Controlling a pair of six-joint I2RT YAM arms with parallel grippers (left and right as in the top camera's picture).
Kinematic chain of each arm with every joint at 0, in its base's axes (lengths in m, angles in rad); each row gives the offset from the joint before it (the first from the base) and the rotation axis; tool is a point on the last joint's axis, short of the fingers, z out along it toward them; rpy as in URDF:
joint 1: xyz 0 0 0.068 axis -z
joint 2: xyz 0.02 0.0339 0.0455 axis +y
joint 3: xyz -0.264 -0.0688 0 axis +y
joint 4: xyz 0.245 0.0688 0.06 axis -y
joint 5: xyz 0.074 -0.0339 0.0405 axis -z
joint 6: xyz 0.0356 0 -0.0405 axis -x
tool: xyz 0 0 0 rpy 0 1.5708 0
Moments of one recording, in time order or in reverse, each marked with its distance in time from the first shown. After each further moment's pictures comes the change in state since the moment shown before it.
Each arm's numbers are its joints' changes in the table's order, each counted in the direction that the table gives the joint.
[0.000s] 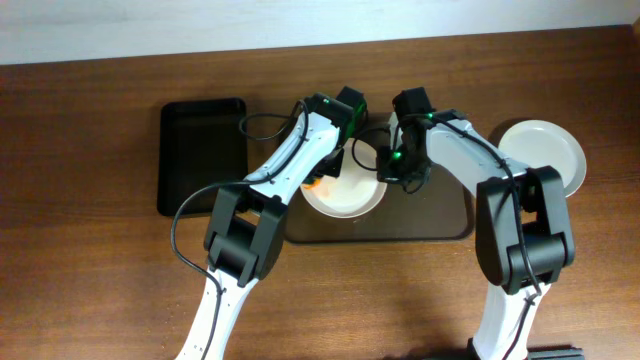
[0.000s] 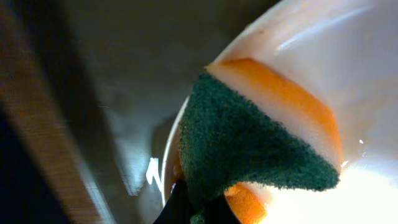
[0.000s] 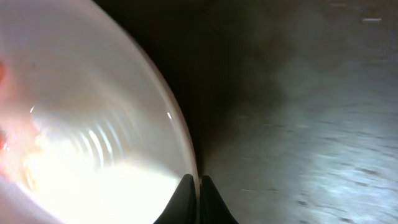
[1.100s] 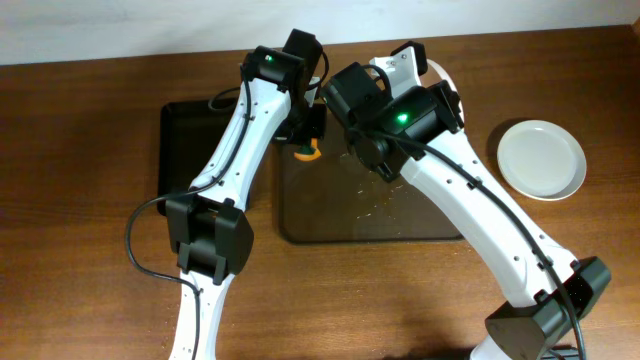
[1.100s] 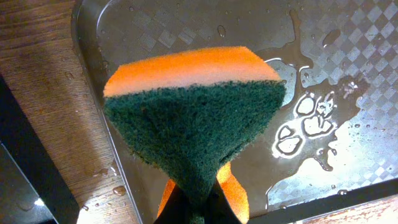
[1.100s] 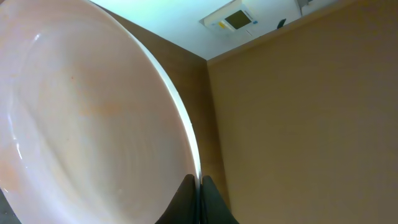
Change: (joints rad) left arm -0.148 -0.098 -0.239 -0.145 0.404 -0.088; right arm -0.397 -0.276 -0.484 -0.633 1.386 0.021
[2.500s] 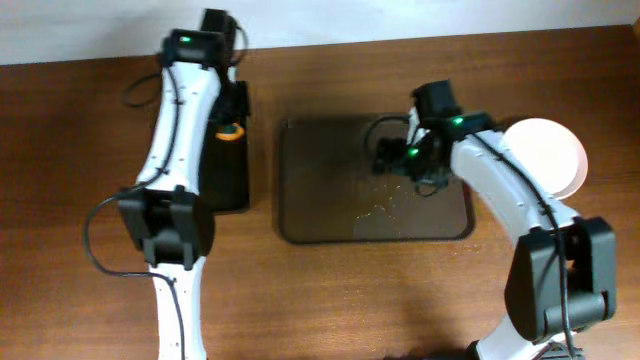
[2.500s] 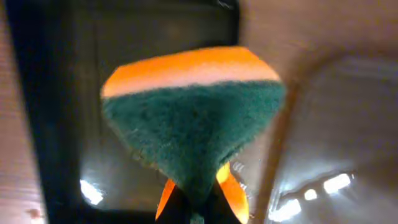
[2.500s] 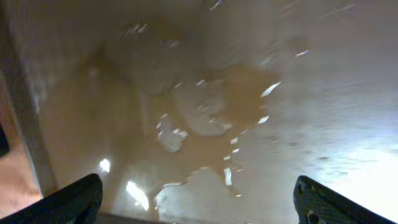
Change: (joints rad) left arm -0.264 0.032 -0.095 -0.052 -0.209 -0.008; right arm 0.383 0.011 0.571 0.592 -1.361 -0.149
